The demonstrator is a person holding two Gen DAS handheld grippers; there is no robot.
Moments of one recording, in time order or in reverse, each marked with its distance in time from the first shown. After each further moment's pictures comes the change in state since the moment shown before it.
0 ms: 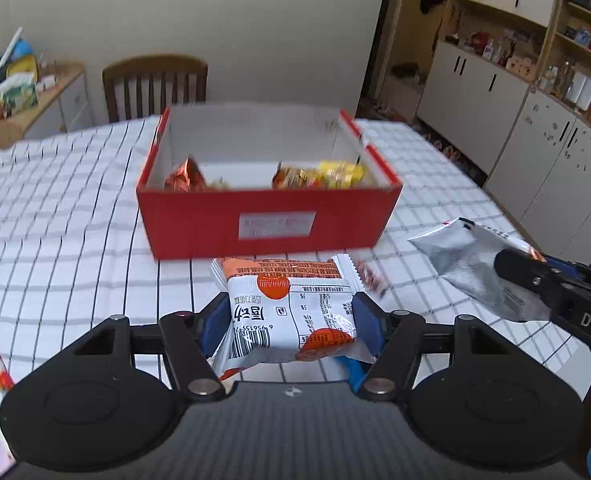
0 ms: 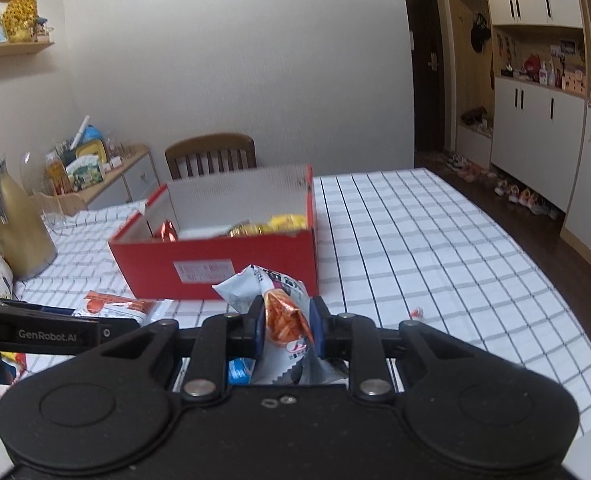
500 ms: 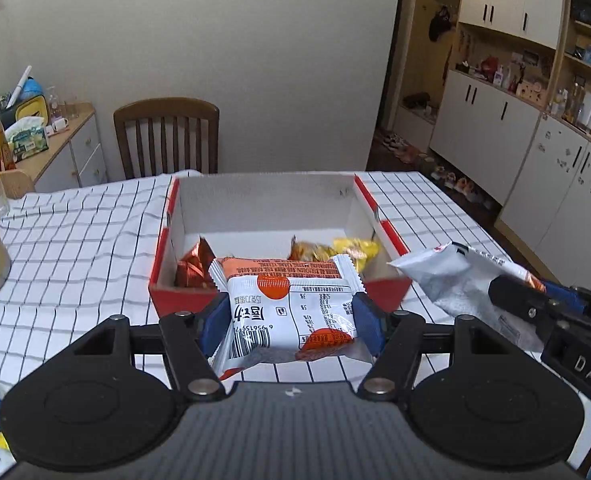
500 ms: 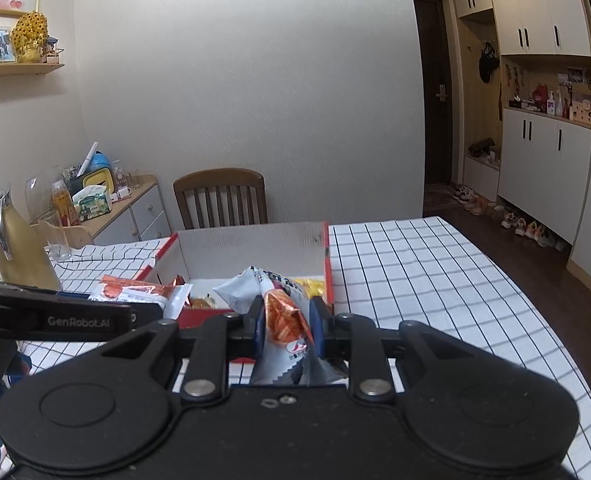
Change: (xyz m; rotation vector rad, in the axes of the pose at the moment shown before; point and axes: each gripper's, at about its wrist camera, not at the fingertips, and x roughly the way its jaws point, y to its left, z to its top) left arm 0.006 0.003 0.064 0.006 -0.093 0.052; right arm 0.017 0.015 0.045 -0.019 -0.074 0.011
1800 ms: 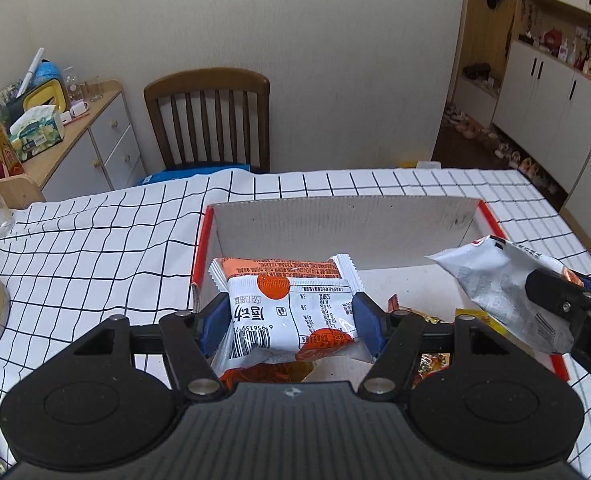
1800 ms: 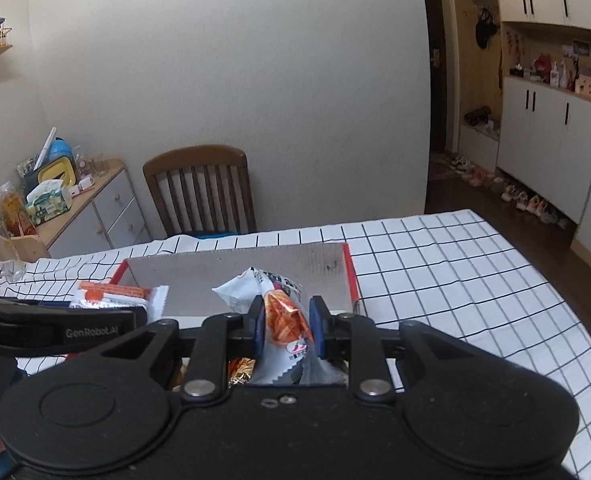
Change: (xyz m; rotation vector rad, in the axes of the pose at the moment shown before) left arm 0.152 0.044 0.072 -0.006 0.125 0.166; right arm 0.164 0.009 0.048 0.043 0.128 -0.055
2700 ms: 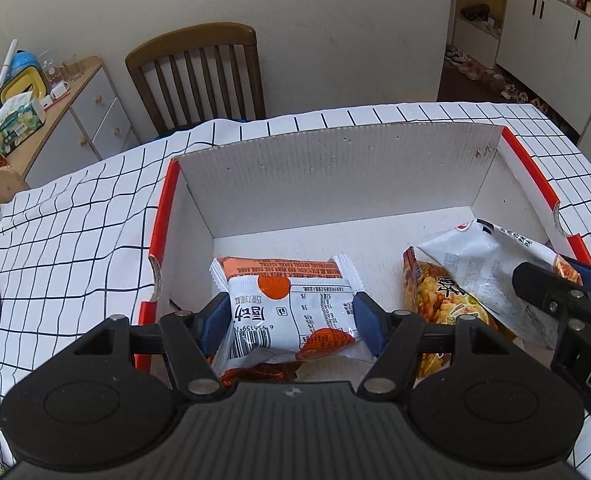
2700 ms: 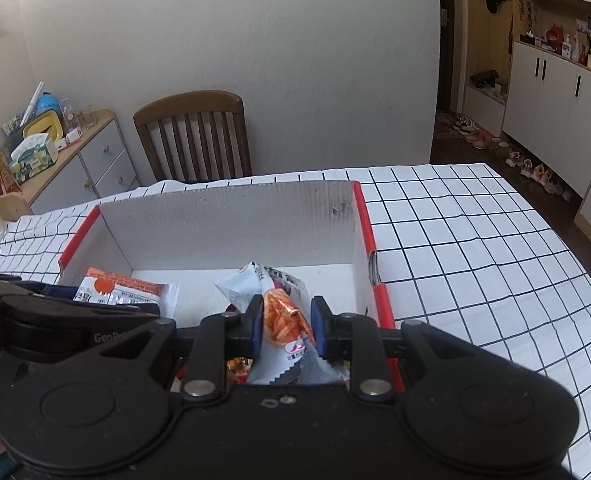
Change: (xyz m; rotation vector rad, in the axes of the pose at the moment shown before) left arm 0.047 -0.016 -0.006 0.083 0.148 0.031; right arm 0.042 0.006 -0.014 -0.021 0.142 -0.013
